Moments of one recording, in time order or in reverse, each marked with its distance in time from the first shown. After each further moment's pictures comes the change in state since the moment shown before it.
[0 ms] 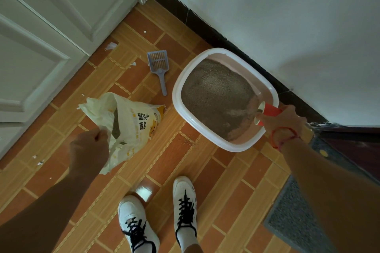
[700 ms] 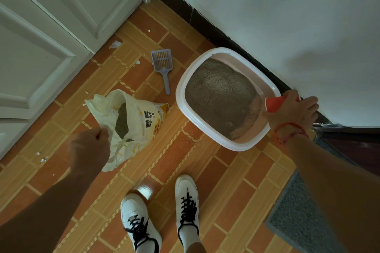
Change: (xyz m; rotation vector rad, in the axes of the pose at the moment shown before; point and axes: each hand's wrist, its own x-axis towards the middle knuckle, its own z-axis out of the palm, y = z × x) left_hand -0.006 -0.005 -0.011 -0.024 0.004 -0.010; right_hand 0.024 -0.001 0.003 -0.487 0.395 -0.166
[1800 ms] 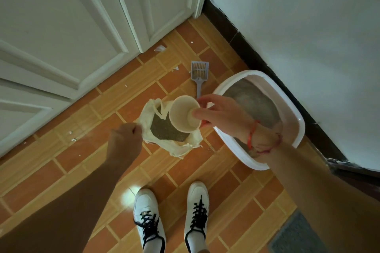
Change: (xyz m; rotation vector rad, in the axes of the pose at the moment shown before) left_hand 0.014 -0.056 -0.037 -0.120 -0.094 -0.055; right_hand -0.168 -0.187 0.024 0.374 -0.837 -0.775
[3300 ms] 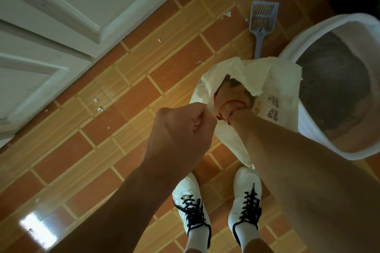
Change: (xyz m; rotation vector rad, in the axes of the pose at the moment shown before) left_hand 0.014 -0.055 0.008 -0.222 0.015 0.475; right_hand 0.179 0.104 0.191 -0.985 0.092 0.348
